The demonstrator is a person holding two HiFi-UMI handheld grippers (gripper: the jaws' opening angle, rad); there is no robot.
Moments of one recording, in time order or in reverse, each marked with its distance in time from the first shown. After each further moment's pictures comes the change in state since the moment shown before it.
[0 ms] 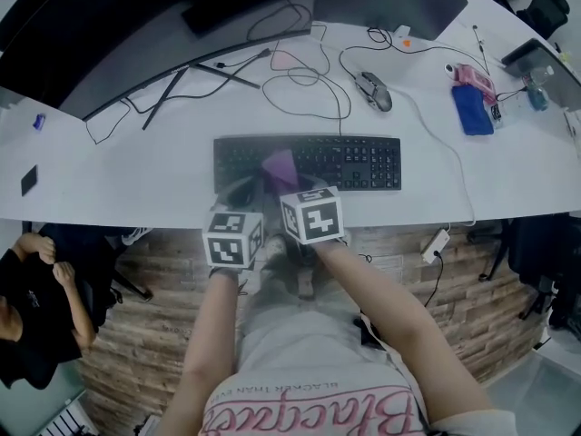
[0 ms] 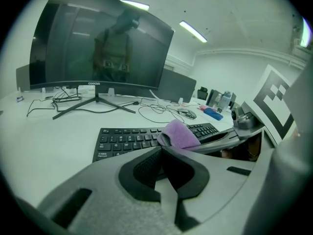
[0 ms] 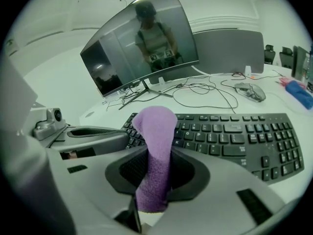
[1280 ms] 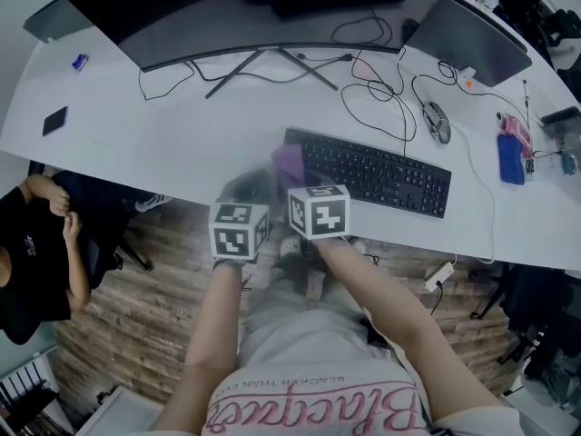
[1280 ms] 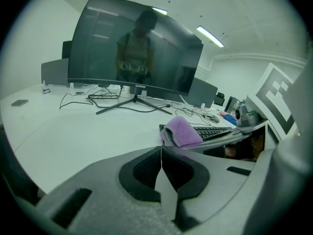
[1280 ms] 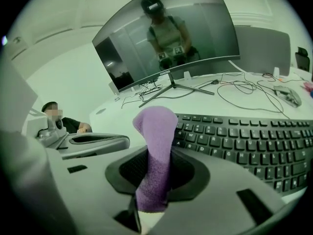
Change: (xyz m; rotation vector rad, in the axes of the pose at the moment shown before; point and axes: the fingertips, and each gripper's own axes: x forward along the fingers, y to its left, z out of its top) left arm -0.068 0.123 -0.023 -0.115 -0.037 0.148; right arm 0.066 0.123 0.014 -0.064 0.022 0.101
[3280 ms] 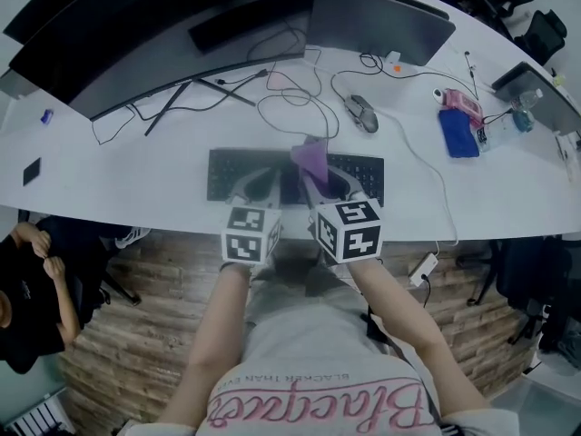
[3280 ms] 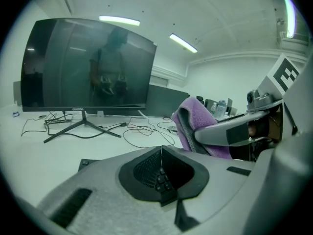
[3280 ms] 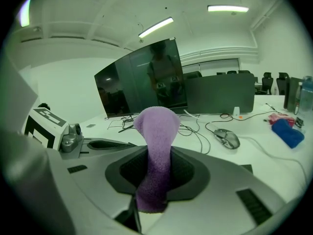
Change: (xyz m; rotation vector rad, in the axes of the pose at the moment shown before) left arm 0.051 -0.204 0.066 0.184 -0.132 -0.156; right arm -0.190 -0.153 0.048 -0.087 -0.300 -0.133
